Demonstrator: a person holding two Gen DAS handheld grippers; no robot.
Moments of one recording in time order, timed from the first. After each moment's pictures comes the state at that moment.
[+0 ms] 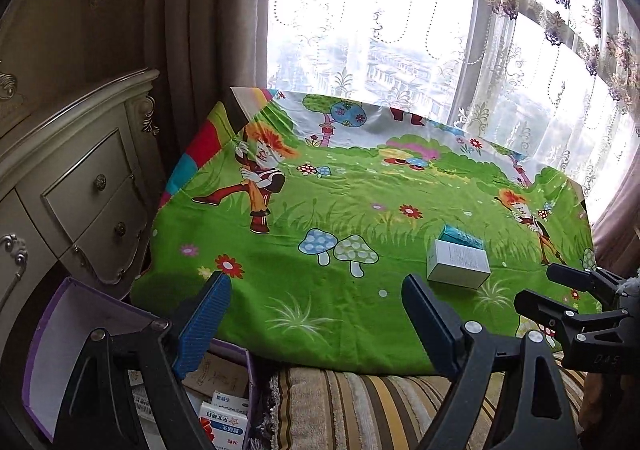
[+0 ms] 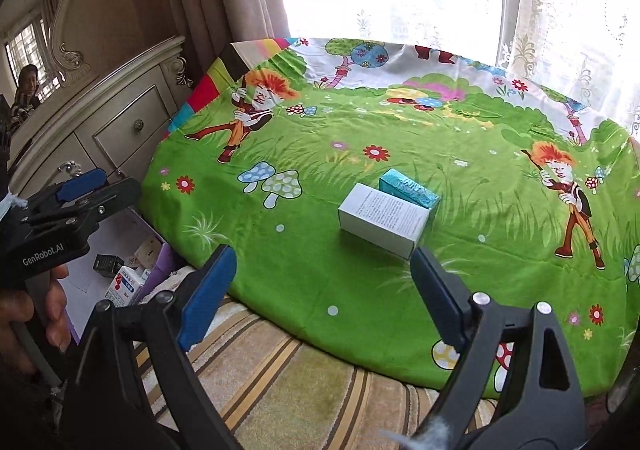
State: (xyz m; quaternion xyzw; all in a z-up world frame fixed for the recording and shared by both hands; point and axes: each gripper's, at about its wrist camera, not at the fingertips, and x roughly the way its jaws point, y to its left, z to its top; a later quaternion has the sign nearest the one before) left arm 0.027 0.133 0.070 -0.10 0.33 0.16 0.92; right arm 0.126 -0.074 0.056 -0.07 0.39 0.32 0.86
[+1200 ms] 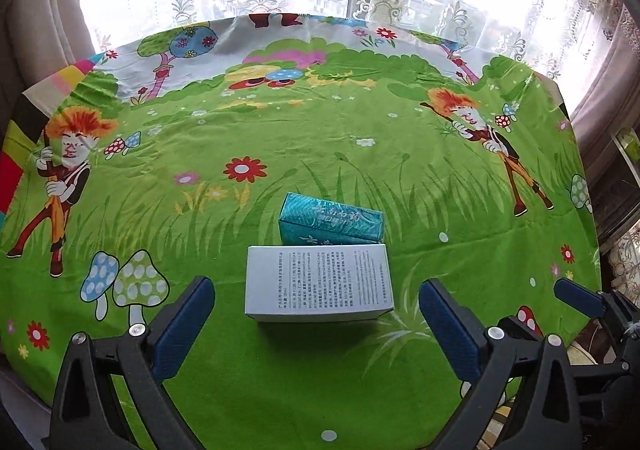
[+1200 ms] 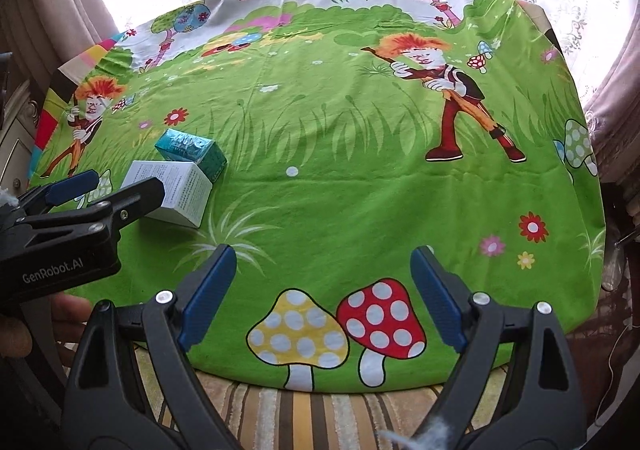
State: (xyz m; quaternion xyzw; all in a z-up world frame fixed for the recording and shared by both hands) left arm 0.216 0.007 -0.007 -0.04 0.48 0.02 0.88; right arm 0.205 -0.175 -0.005 -0.02 0.49 0.12 0.86
